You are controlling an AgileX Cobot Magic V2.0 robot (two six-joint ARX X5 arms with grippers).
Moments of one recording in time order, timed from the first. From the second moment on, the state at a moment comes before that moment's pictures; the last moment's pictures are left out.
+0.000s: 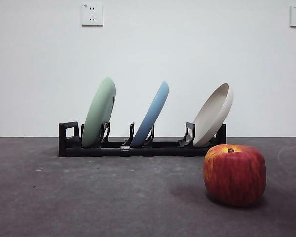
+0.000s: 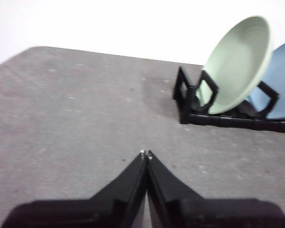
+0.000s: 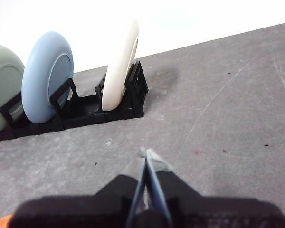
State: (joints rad) left arm 0.04 0.00 0.02 -0.14 0.04 -0.14; right arm 0.11 0.00 0.02 -0.13 -0.05 0.22
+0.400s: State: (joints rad) left arm 0.04 0.05 0.02 -0.16 0.10 -0.22; right arm 0.11 0.09 0.12 -0.13 -0.05 0.34
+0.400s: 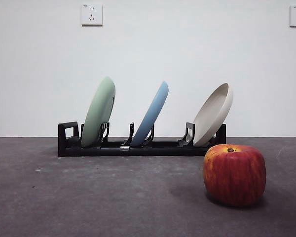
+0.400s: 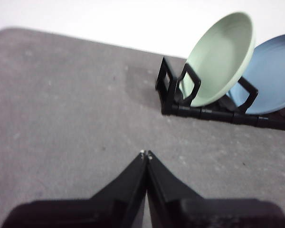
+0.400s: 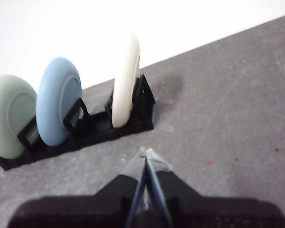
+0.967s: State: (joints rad) left arm 0.04 0.42 0.39 -0.16 0.12 -0.26; right arm 0.11 0.65 0.53 -0.16 -0.23 0.31
